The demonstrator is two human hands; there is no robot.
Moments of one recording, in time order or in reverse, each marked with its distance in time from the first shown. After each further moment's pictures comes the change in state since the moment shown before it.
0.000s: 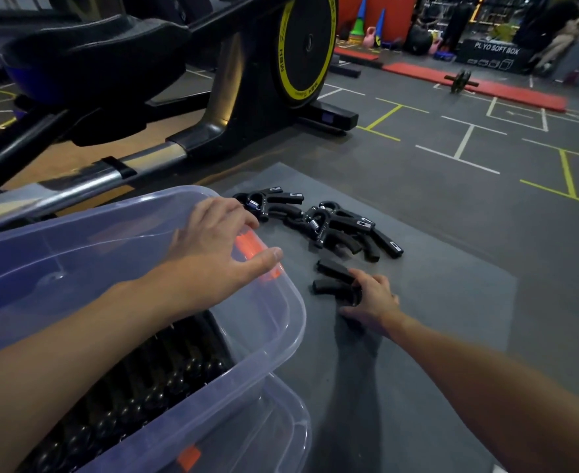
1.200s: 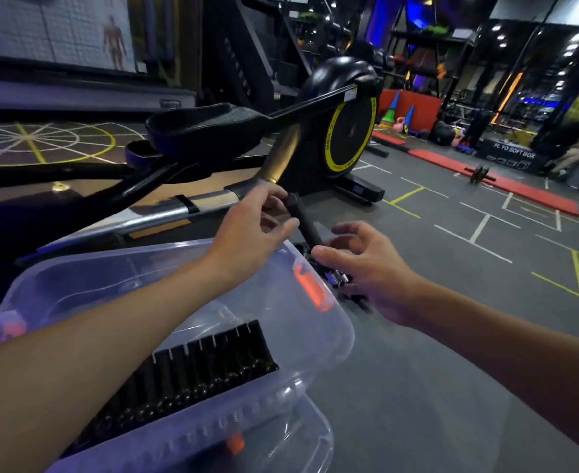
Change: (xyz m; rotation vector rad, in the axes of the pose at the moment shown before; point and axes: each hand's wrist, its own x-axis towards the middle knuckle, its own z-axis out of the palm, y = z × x) left_hand -0.033 -0.001 -0.098 -0.569 0.450 0.081; right_hand -0.158 -0.235 -0.157 0.898 -0.197 -0.321
